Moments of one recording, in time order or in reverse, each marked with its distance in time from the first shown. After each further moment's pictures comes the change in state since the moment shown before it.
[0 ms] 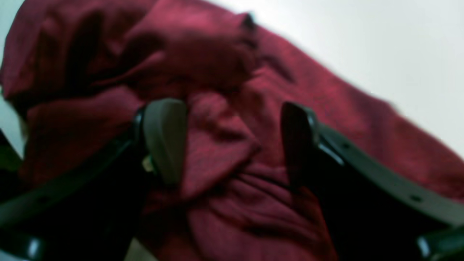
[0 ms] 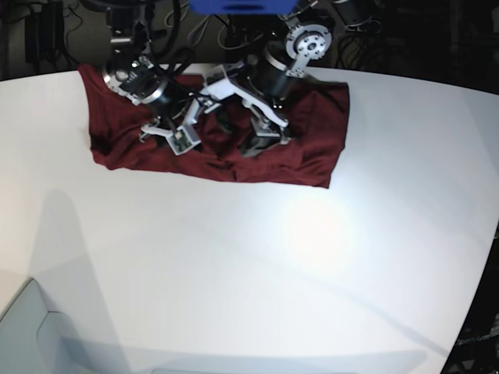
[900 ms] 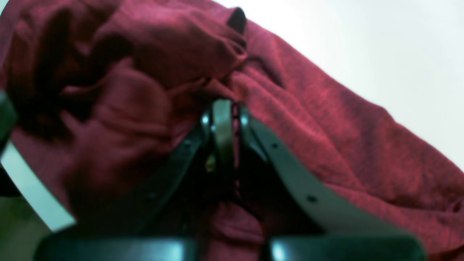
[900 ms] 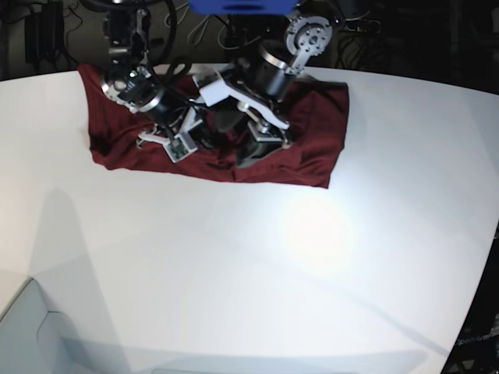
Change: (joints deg) left arm 2.2 2.0 -0.4 7.3 0.9 0.2 -0.2; right arm 2.8 1.4 0.4 -2.2 0.0 -0.2 -0.2
